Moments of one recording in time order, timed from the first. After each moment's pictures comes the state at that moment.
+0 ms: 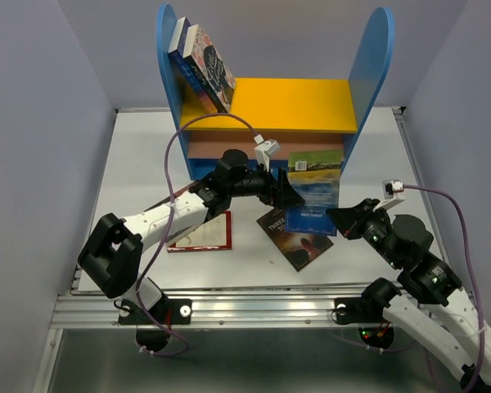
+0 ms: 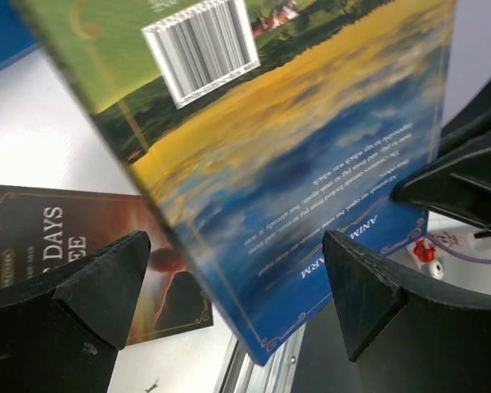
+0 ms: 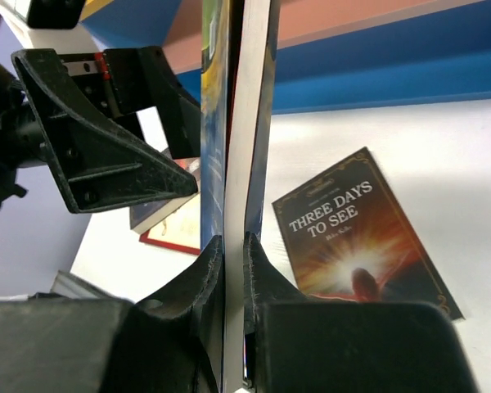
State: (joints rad) left arm -0.76 1.51 1.03 0.21 0.56 -0.59; right arm 0.63 0.38 0.67 -0.45 0.14 0.67
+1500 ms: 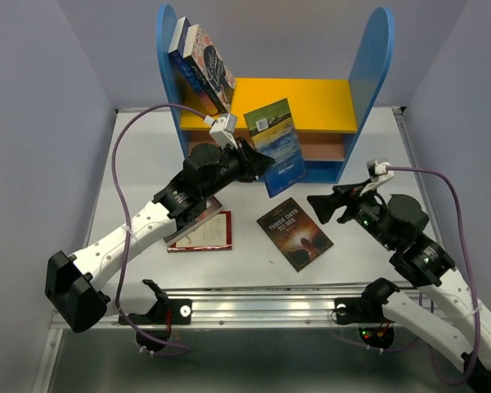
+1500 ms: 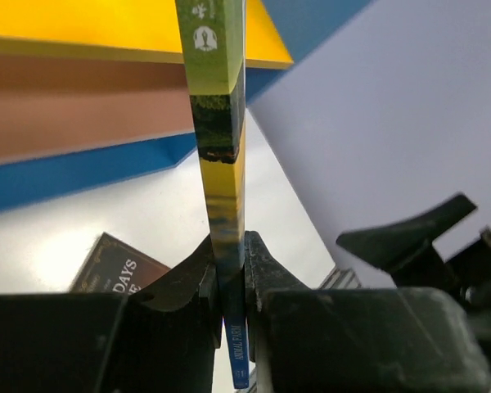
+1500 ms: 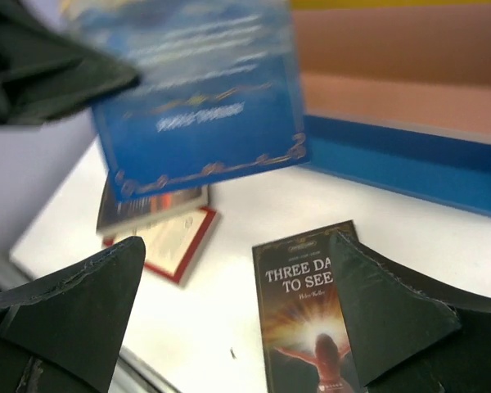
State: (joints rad) left arm -0.76 1.23 1.06 0.10 0.10 -0.67; right arm 0.63 0.55 0.76 -0.29 0.10 0.43
